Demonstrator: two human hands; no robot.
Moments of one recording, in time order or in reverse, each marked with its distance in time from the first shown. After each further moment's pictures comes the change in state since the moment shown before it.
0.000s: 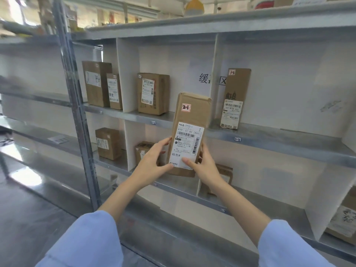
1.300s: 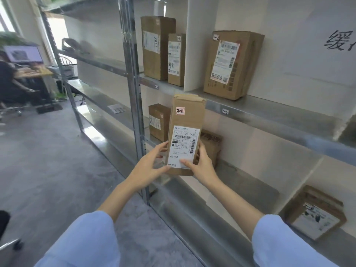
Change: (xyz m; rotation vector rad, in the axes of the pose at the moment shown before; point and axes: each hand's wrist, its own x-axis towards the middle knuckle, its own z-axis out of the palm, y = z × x) left_hand 0.004 -0.235 -0.106 0.090 0.104 -0.401; right_hand 0.161 0.115 0.246 0.061 -0.339 0.060
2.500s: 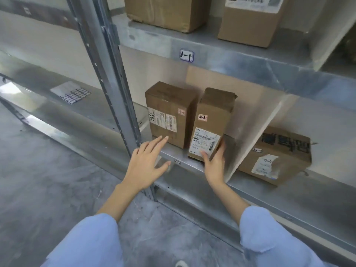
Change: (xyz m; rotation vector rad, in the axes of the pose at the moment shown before) left_hand 0.283 -0.334 -0.066 0.535 -0.209 0.158; right_hand 0.287 0.202 0.190 -0.099 0.566 0.463
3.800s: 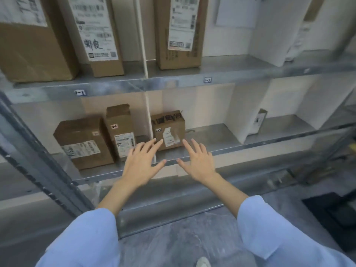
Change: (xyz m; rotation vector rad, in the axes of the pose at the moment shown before) left_hand -0.041 0.154 -0.060 0.049 -0.160 0.667; right_hand -0.204 -0.060 -0.166 -1.009 0.225 0.106
